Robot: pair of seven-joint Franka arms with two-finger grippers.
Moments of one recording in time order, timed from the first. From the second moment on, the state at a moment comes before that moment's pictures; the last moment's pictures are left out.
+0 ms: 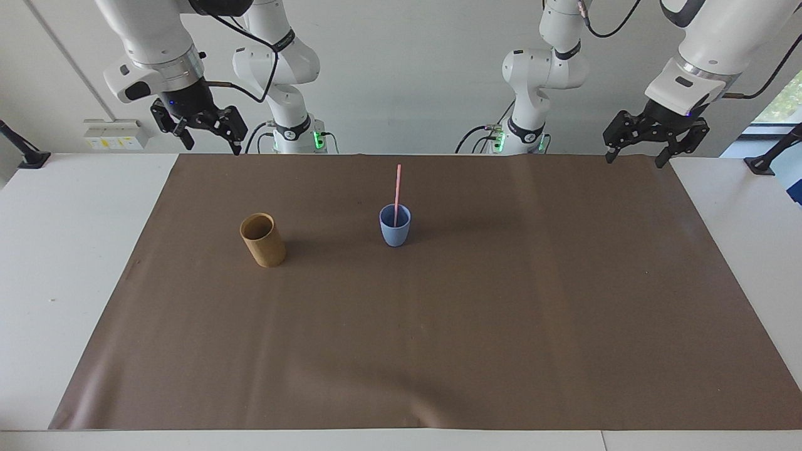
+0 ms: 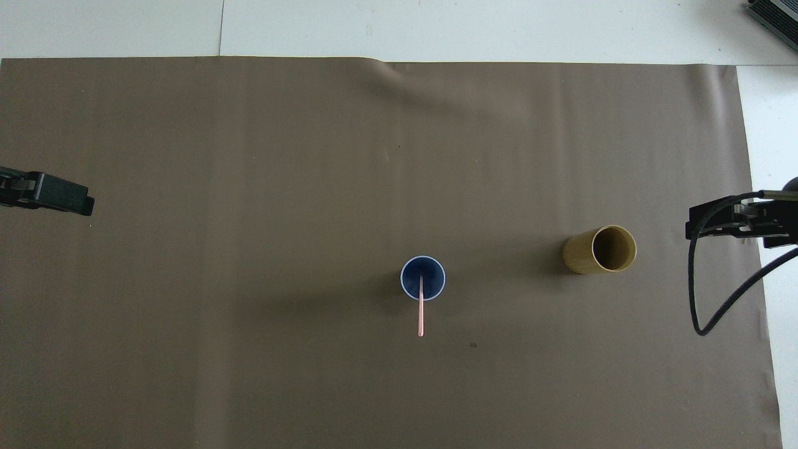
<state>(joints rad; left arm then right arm) -0.17 0.02 0.09 -1.45 -0.02 1.46 0.10 0.00 -0.06 0.02 -1.58 -0.03 1.46 0.16</state>
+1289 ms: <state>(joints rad) -0.17 0.02 0.09 -1.45 -0.02 1.46 0.10 0.00 -0.06 0.02 -1.58 -0.03 1.46 0.16</state>
